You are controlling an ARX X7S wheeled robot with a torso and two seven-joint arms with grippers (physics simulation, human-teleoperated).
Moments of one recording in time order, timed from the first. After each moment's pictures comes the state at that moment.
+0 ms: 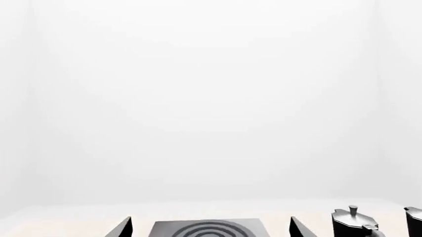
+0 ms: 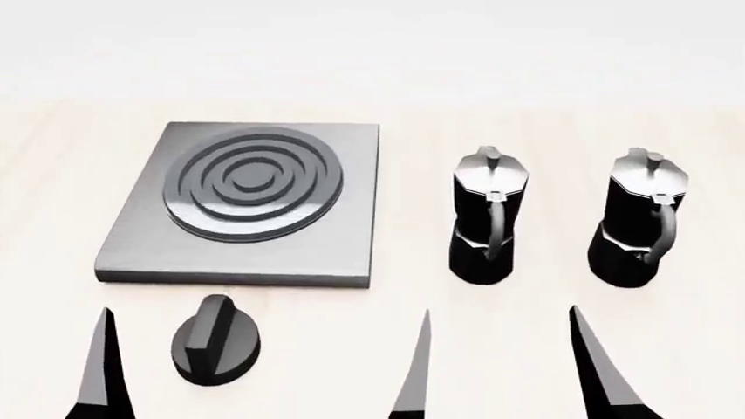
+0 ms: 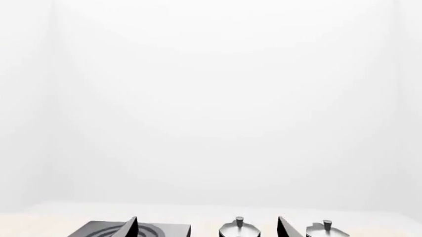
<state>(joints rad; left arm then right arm) 0.10 -0.20 0.15 0.80 -0.13 -0.30 -0.21 -0.08 0.21 -0.16 -0.82 0.12 0.31 0.22</state>
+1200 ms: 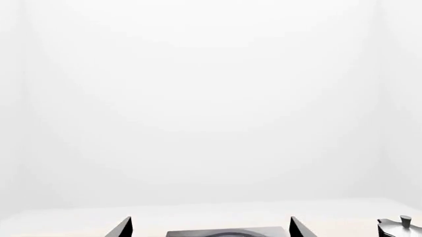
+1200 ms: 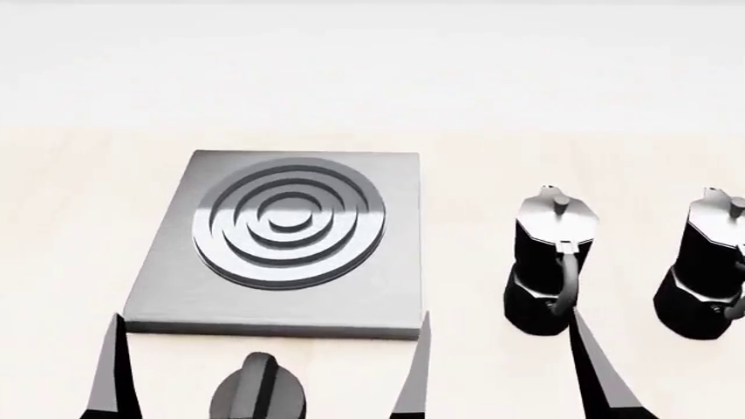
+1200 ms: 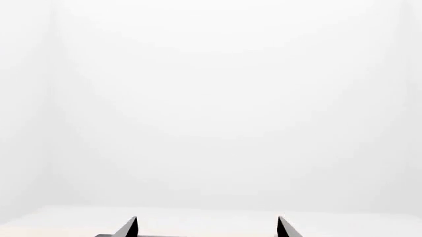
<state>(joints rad) 0.09 -0.24 0.19 0.80 -0.14 -0.29 -0.25 -0.08 0.25 -0.19 -0.80 0.16 0.28 0.27</state>
